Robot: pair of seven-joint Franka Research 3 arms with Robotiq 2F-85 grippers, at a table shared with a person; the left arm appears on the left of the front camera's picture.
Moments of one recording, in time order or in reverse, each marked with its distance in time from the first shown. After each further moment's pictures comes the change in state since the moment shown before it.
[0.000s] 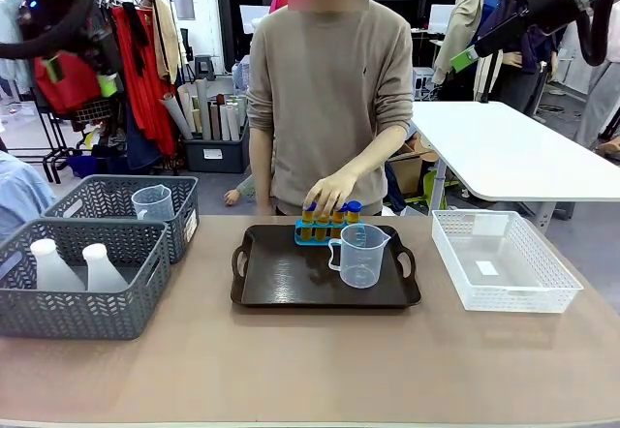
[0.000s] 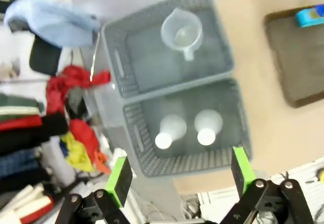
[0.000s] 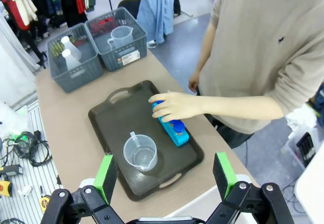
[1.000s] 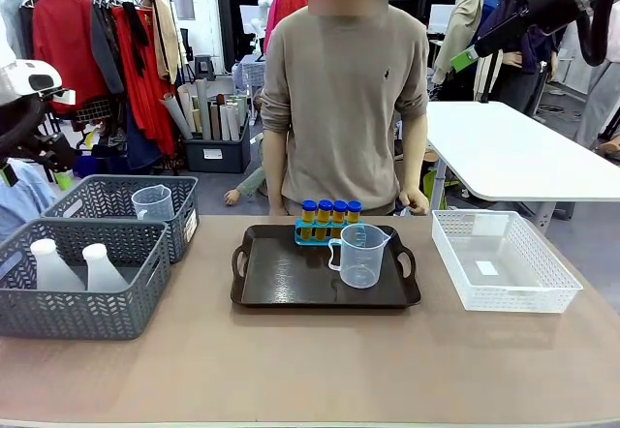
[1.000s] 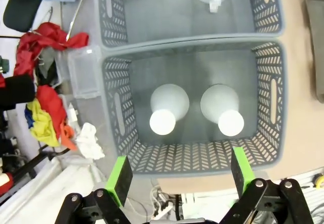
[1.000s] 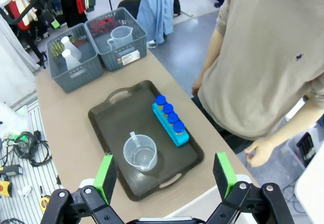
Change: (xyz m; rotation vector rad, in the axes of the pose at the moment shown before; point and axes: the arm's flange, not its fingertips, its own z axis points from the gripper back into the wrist) left arm -0.083 0.049 -0.127 -0.078 0.090 0.166; right arm 0.000 0.000 0.000 0.000 0.000 0.000
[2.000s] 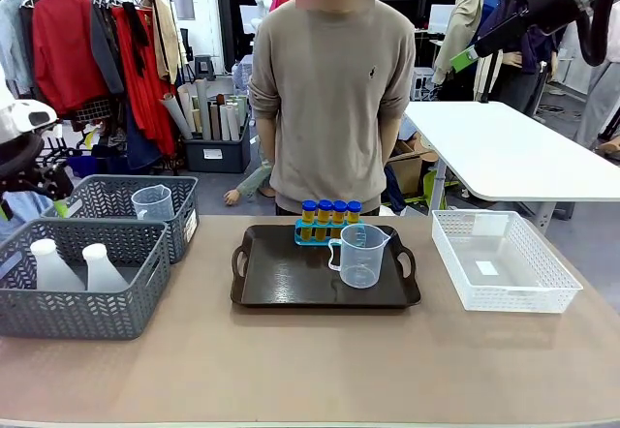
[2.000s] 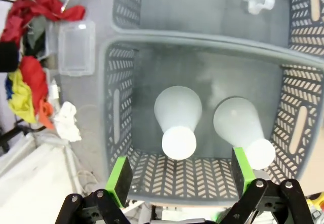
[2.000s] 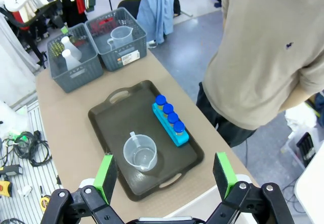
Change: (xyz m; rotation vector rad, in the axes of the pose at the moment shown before) left arm -0.001 0.038 -0.078 -0.029 0.061 0.199; right arm 0.000 0.000 0.000 0.000 0.000 0.000
